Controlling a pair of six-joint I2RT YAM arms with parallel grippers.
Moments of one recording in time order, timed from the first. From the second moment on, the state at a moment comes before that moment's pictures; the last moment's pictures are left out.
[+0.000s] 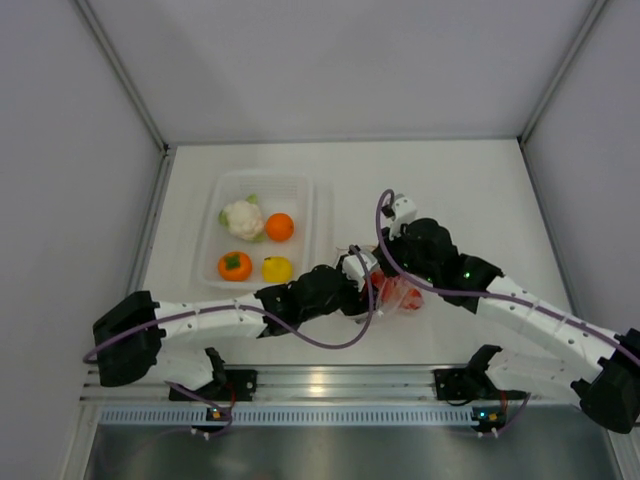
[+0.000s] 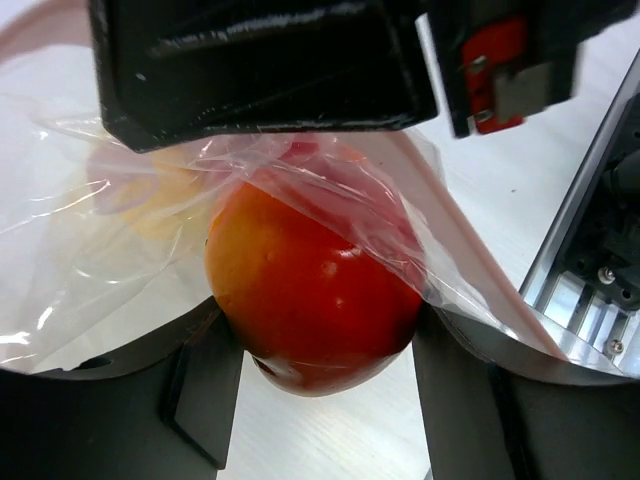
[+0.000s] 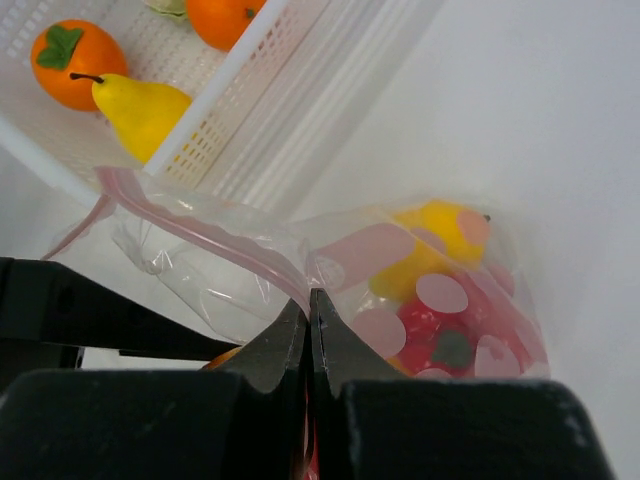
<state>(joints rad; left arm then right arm) -1.16 1.35 0.73 0.22 -0.09 -0.20 0.80 1.04 0.82 -0.28 0.07 0.26</state>
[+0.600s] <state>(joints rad) -1.18 1.25 0.68 0.35 -0.42 -0.43 0.81 0.95 0.74 -0.25 0.30 0.39</state>
